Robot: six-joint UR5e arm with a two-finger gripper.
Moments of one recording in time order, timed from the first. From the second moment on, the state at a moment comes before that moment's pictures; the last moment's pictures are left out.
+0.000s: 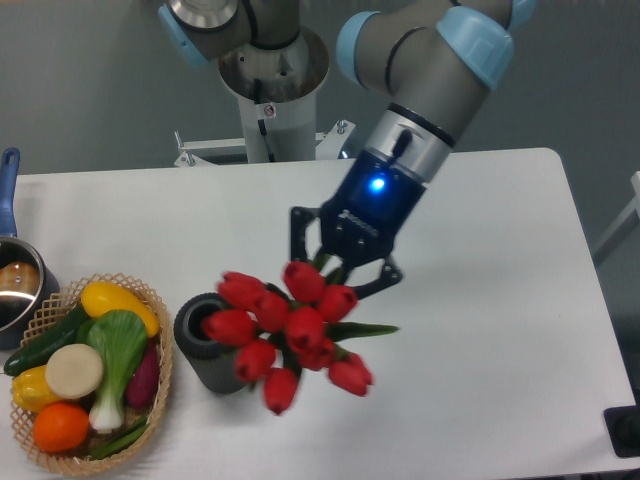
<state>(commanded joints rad) 2.56 -1.83 -1.52 -0.82 0.43 0.88</state>
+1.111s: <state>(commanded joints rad) 2.49 -1.90 -1.53 -0.80 0.33 0.91</state>
